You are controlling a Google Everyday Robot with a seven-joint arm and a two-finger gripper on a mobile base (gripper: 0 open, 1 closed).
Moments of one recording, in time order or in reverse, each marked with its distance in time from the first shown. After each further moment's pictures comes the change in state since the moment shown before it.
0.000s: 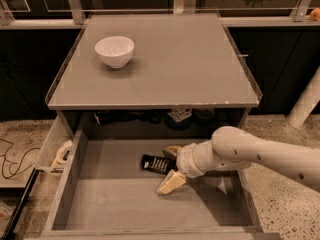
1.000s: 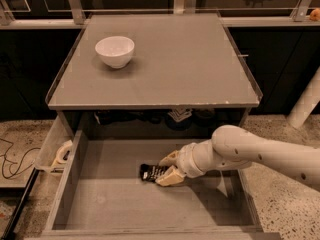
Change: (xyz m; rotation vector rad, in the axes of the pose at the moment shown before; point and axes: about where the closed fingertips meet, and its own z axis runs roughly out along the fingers) arm -0.003 0.002 -0.008 0.002 0.006 0.006
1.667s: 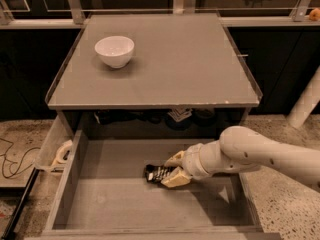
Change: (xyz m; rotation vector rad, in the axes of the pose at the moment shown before) arm -0.006 0.009 -0.021 0.024 0.002 -0.017
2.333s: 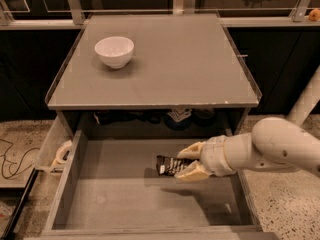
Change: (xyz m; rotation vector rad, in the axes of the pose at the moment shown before) arm -0.027 0.005 -0.086 0.074 -0.054 -0.071
